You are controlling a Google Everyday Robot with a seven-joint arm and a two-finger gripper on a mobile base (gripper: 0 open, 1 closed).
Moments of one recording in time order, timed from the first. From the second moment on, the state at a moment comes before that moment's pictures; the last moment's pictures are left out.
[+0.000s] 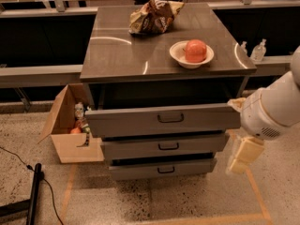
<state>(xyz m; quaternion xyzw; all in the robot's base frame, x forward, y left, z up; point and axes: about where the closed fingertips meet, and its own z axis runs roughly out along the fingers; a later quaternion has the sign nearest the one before) 0.431 -0.201 0.822 -0.60 0.78 0.03 0.18</state>
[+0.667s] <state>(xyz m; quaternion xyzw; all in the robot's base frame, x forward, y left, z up) 0.416 -0.186 0.708 -0.63 0.74 0.09 0.19</state>
